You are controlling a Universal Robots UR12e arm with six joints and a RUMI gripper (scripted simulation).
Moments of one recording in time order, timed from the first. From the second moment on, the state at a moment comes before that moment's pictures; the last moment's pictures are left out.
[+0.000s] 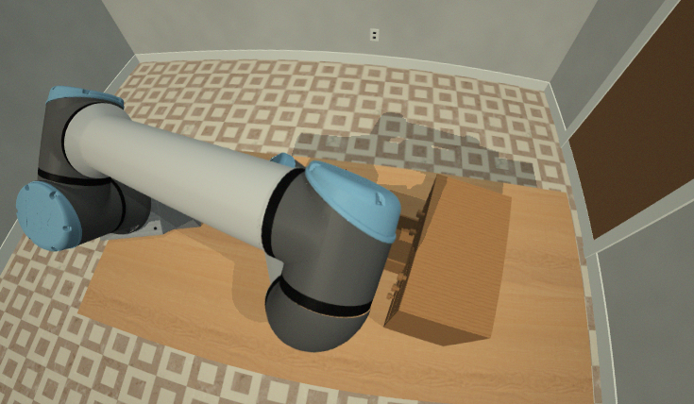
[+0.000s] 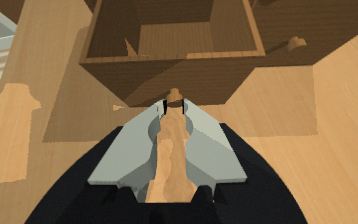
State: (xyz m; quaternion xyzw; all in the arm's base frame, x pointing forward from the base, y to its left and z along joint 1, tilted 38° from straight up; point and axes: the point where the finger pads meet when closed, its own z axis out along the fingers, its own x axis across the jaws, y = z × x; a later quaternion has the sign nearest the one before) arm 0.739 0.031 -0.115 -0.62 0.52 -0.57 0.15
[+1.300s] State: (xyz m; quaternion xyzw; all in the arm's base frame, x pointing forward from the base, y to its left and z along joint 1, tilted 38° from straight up) arm 0.738 0.031 -0.115 -0.62 0.52 -0.57 0.15
